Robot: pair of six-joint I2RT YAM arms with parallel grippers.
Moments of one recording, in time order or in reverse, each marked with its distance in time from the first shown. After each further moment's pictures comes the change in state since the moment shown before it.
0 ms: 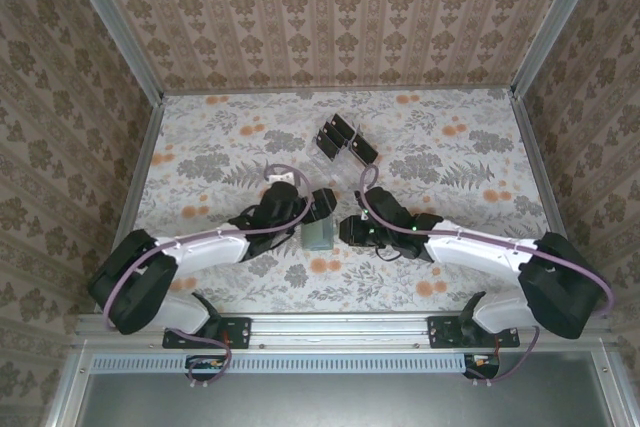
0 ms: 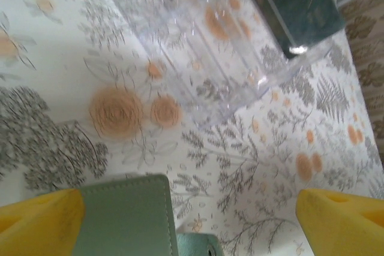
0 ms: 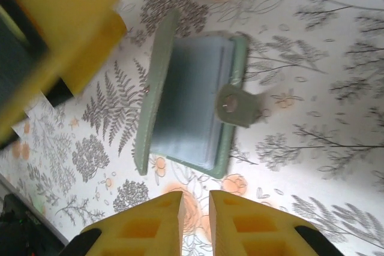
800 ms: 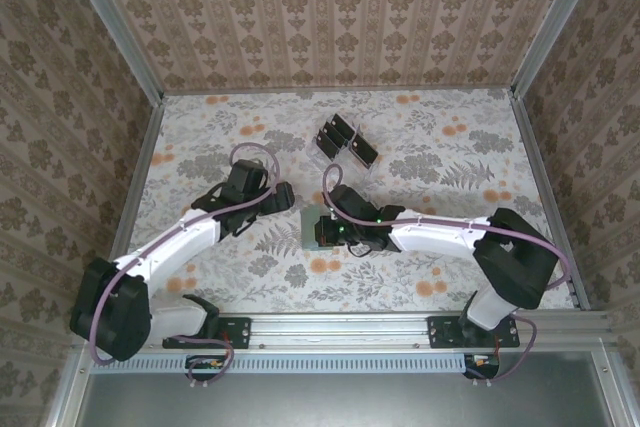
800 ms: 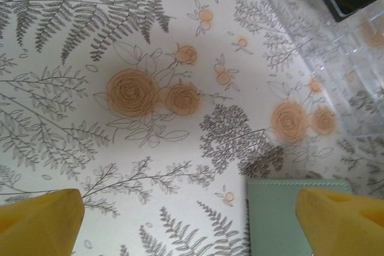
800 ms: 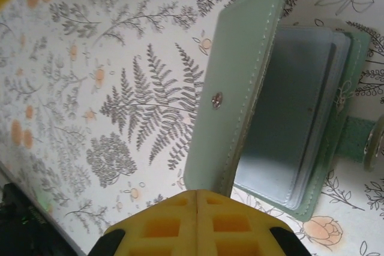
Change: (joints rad) left arm 0.255 -0.138 0.163 -0.623 -0.035 0.296; right arm 0.085 0.250 0.193 0.003 -0.010 0.002
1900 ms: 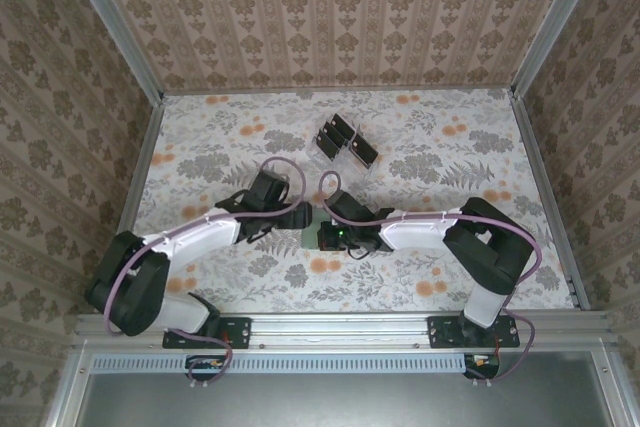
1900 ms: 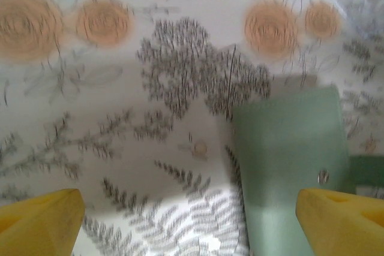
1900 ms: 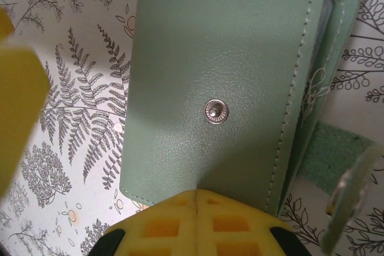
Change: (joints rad) left arm -0.149 0.091 -0.105 0.106 0.056 0.068; right arm -0.040 0.129 -0.037 0.093 -0.032 0.000
